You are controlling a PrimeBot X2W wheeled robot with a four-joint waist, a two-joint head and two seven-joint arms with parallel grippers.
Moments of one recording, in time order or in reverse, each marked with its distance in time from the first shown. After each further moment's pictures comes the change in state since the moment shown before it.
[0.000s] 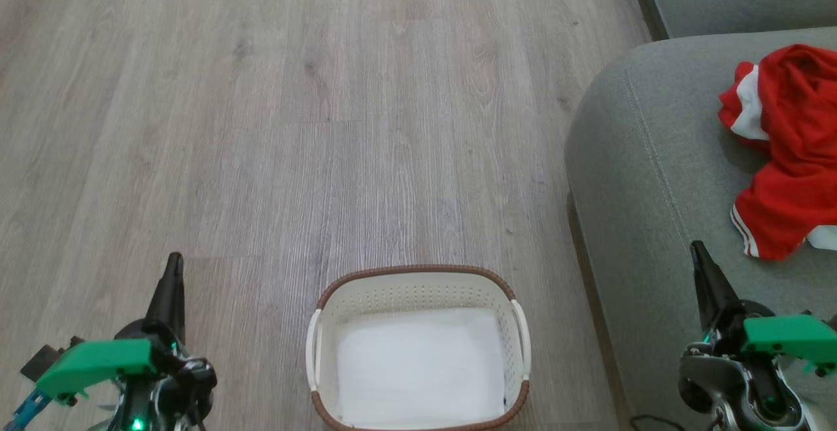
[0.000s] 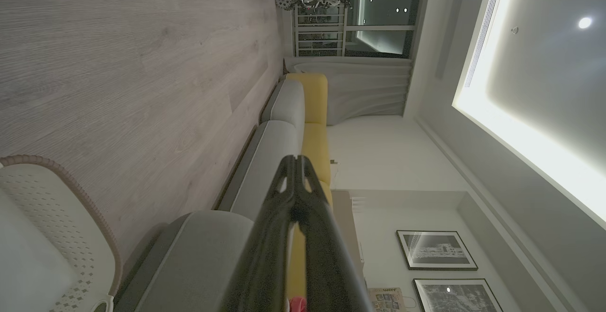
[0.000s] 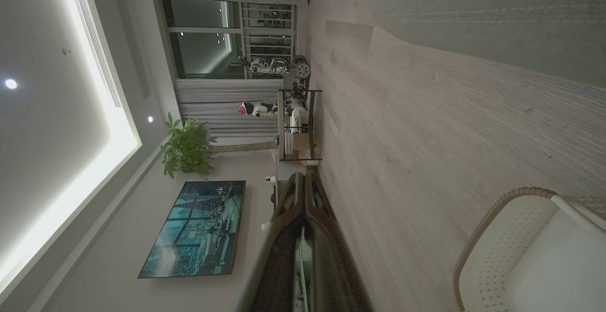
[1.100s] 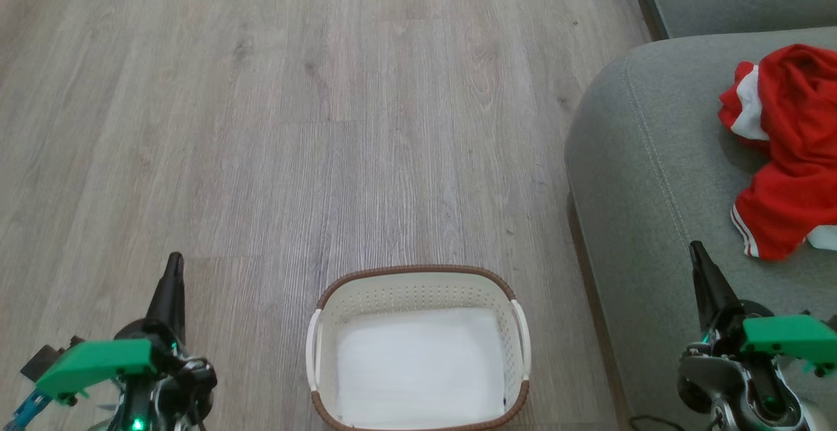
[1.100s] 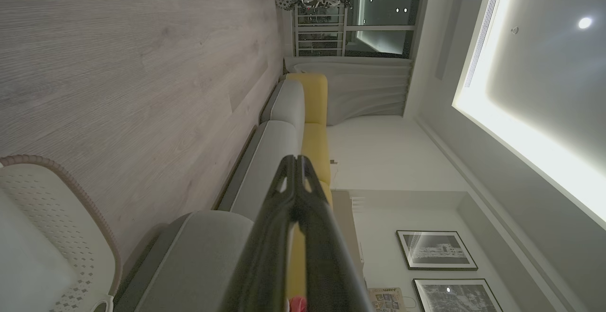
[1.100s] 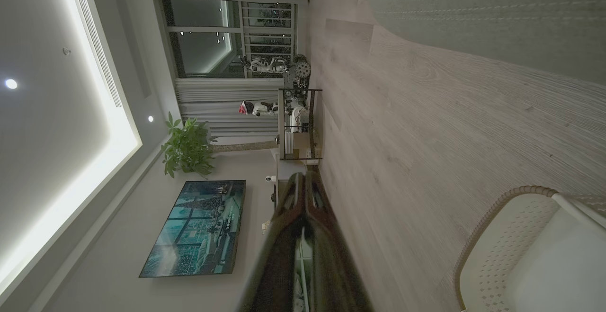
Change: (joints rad) left arm 0.000 0.000 0.000 0.000 0.000 0.000 0.000; right arm 0.000 0.003 -0.001 0.000 0.000 0.000 0.004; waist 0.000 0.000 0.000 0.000
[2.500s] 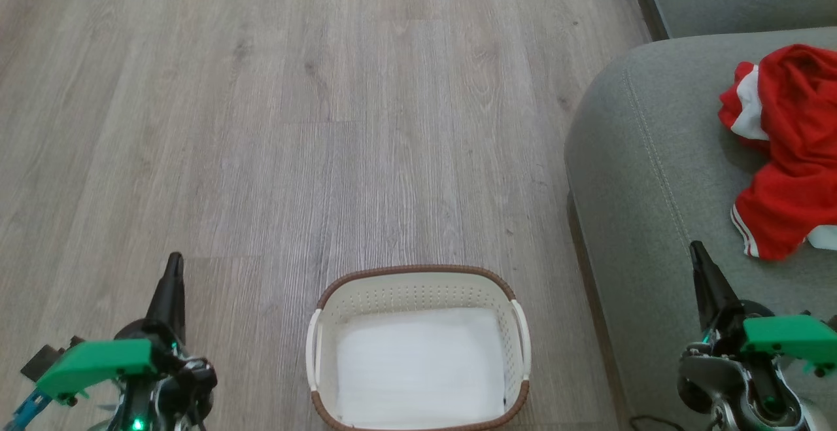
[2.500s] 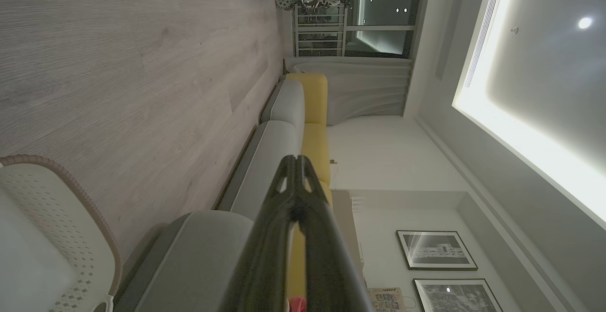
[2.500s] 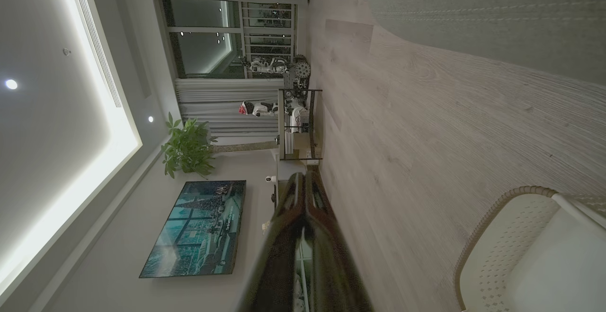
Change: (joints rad) left arm 0.000 0.000 0.000 0.000 0.000 0.000 0.000; right arm 0.000 0.000 -0.001 0.000 0.000 0.000 0.000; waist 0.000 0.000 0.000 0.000
